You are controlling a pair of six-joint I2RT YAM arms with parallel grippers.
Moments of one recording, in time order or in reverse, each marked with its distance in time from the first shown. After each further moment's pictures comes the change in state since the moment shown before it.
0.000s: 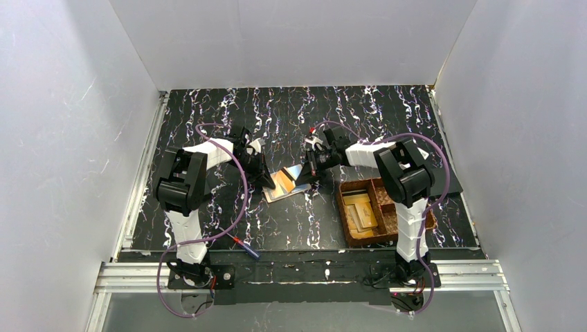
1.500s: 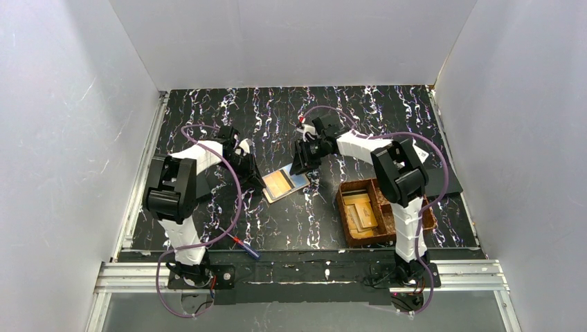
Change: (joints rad) left arm 0.069 -0.111 -0.061 -0.051 -0.067 -0.011; right arm 0.053 0.021 0.228 -0.224 0.237 -0.162
